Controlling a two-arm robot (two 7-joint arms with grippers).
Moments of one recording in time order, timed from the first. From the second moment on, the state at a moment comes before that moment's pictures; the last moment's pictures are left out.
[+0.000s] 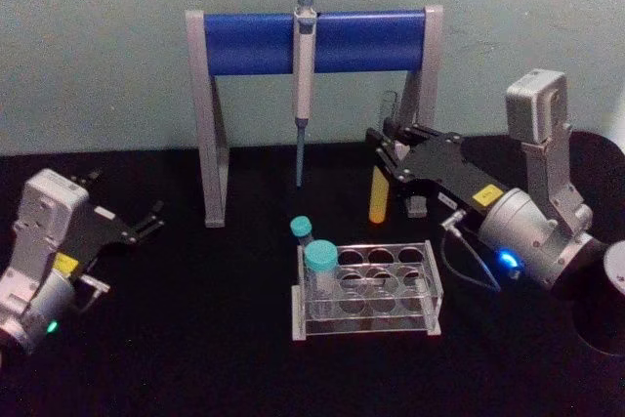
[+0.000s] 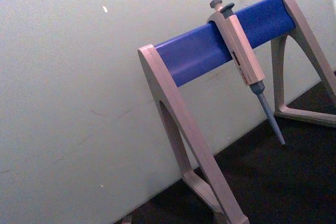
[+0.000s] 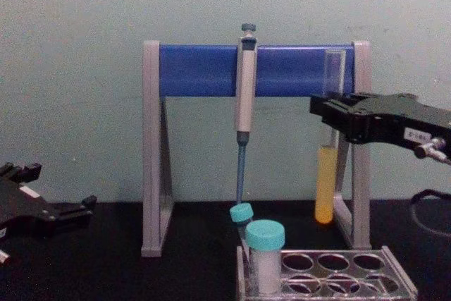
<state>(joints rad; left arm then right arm) -0.20 0.60 0.45 -1.41 -0.25 -0.12 0.03 0.25 0.36 -0.34 -1.56 0.35 0.03 0.37</state>
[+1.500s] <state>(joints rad) -0.20 0.60 0.45 -1.41 -0.25 -0.12 0.03 0.23 0.35 -0.35 -1.56 0.38 0.00 0.36</state>
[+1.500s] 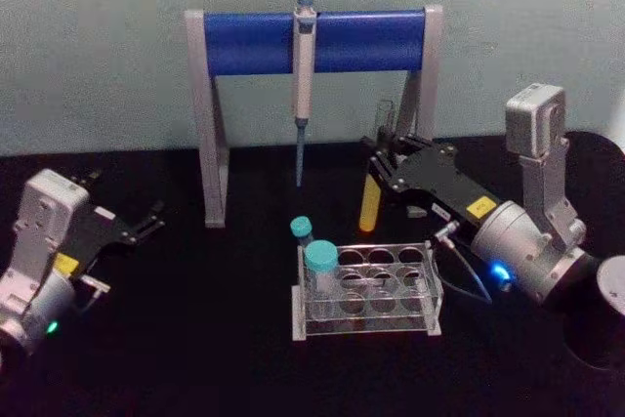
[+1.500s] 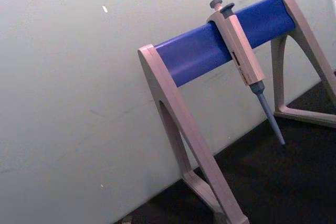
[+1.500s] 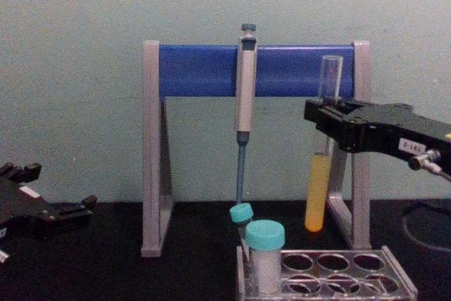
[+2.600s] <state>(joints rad) -0.20 0.60 0.45 -1.41 -0.25 -0.12 0.03 0.10 0.42 -0.32 -1.71 0.38 0.04 0.39</state>
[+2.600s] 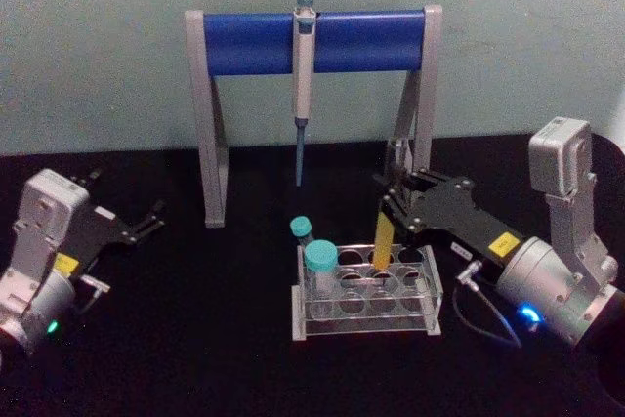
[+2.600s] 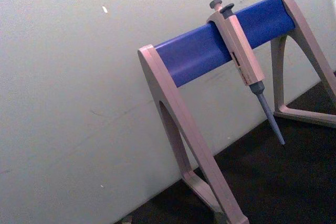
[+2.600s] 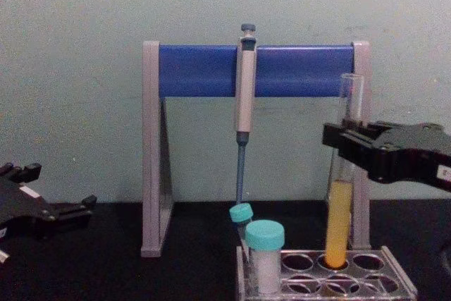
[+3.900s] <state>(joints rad) -0.20 0.60 0.45 -1.41 -0.25 -0.12 0.03 0.20 0.36 -0.33 -1.63 0.36 0.02 0.35</state>
